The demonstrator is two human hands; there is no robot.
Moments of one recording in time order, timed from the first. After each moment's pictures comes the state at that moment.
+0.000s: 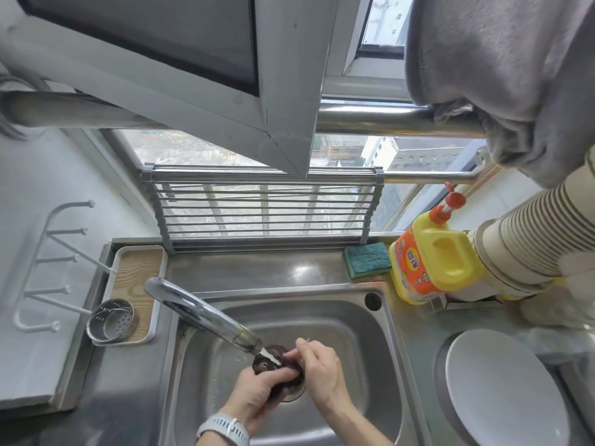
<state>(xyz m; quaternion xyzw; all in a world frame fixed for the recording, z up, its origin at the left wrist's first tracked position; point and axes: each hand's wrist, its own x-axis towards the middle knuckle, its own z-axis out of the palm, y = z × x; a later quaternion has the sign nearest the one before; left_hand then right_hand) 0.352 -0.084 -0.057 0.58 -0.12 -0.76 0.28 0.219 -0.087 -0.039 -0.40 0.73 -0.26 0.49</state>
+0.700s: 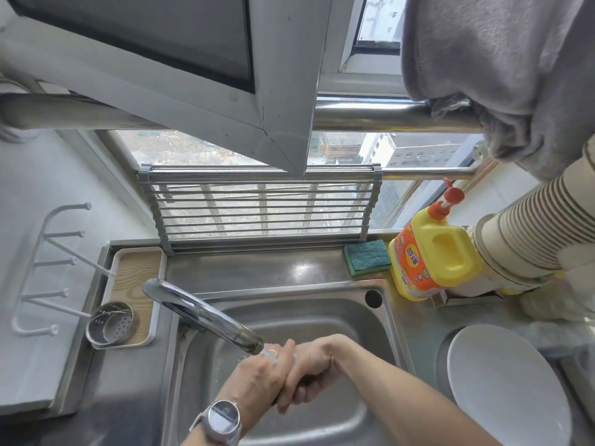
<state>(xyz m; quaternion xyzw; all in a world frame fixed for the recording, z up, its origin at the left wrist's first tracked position) 0.368 -0.101 -0.042 0.40 -0.91 -0.02 0.06 0.214 -0.149 -0.036 -0.35 0.35 0.17 0.85</state>
